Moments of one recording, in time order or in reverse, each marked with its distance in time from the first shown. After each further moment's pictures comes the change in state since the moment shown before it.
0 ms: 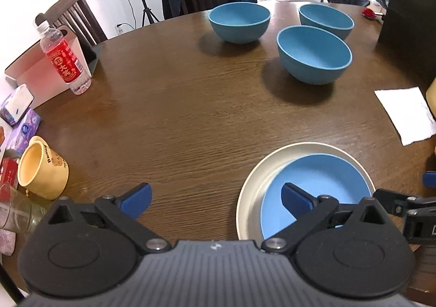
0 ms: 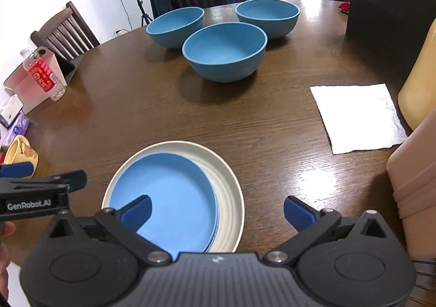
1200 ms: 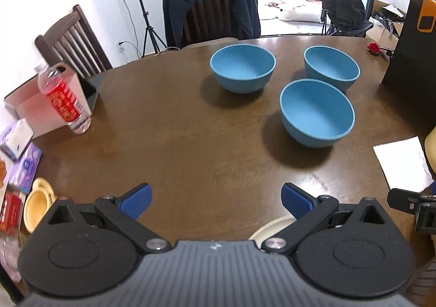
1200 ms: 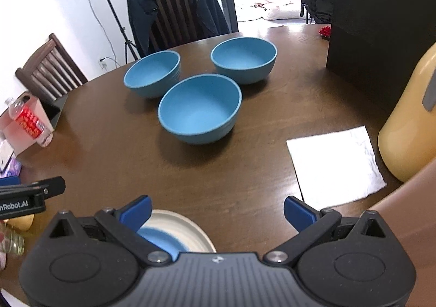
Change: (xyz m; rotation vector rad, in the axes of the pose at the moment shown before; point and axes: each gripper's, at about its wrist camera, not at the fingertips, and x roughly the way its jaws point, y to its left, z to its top) left arm -0.008 0.005 0.092 -0.017 -0.060 -0.011; right arm -0.015 -0.022 0.082 0.070 -0.070 -0.043
